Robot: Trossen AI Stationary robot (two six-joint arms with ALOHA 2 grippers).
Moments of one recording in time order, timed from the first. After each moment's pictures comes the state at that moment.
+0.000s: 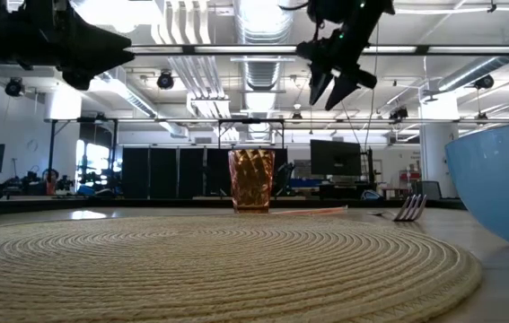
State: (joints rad) left arm -0.01 0.35 0.16 0.28 -0.34 0.01; right arm -0.47 1.57 1.46 -0.86 0.20 0.46
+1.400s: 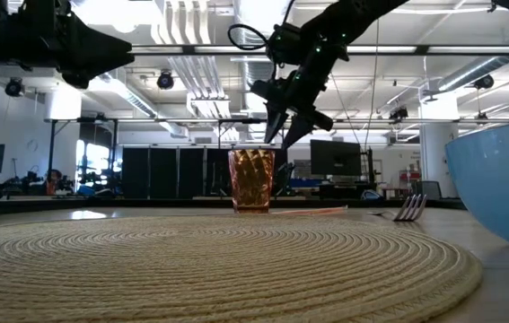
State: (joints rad) left arm -0.01 0.35 0.16 0.27 -0.35 0.07; right arm -0.42 1.87 1.52 -0.62 0.07 0.50
